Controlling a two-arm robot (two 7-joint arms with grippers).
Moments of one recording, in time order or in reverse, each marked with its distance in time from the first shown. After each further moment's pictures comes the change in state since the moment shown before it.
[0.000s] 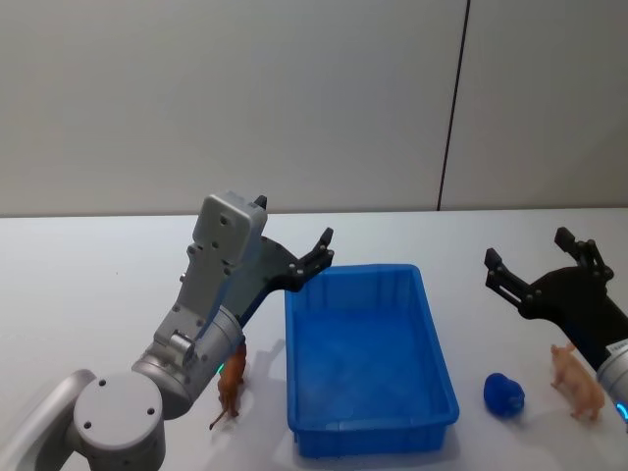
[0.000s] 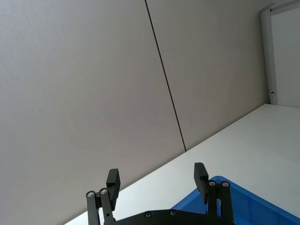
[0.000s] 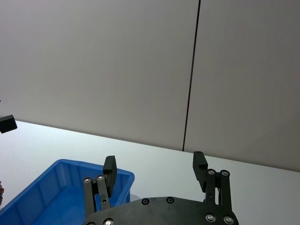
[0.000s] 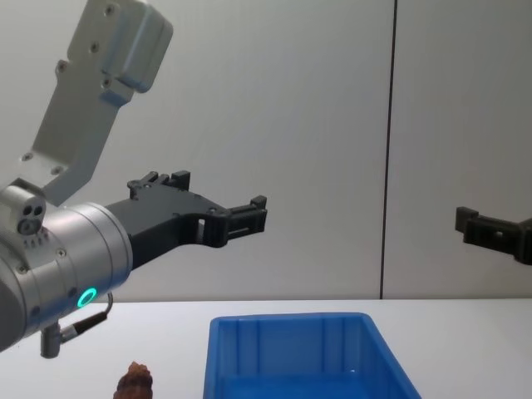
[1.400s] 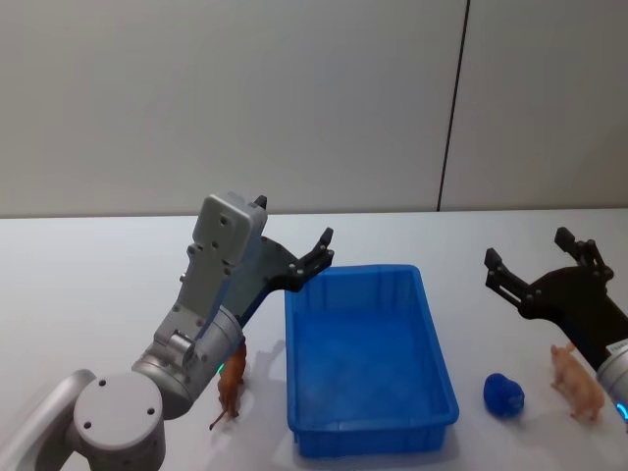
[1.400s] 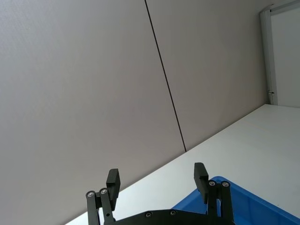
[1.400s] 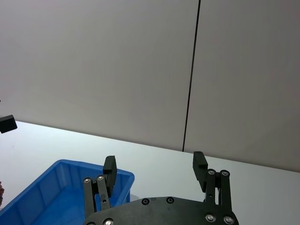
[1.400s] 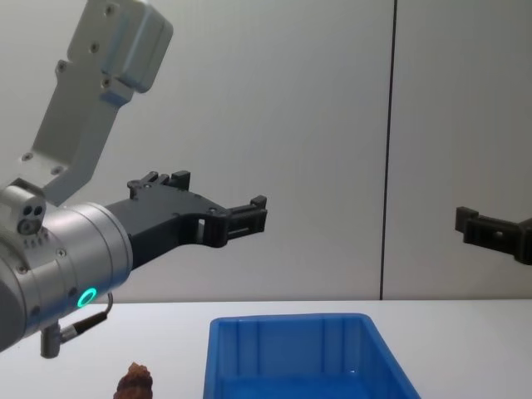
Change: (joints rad) left arm 0.000 0.000 0.000 0.000 0.000 0.000 0.000; right arm 0.000 0.000 0.000 0.000 0.000 0.000 0.000
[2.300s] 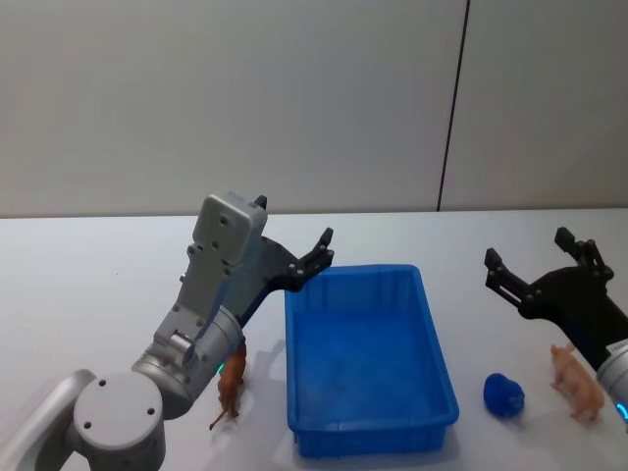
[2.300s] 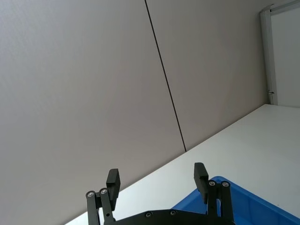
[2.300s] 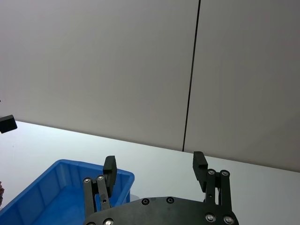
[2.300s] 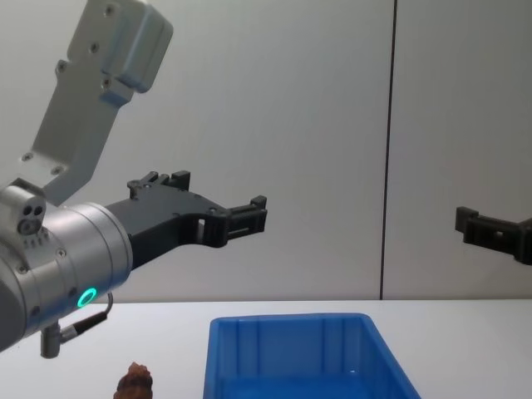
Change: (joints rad) left arm 0.000 0.000 0.000 0.000 0.000 0.000 0.000; right arm 0.000 0.000 0.000 0.000 0.000 0.000 0.000
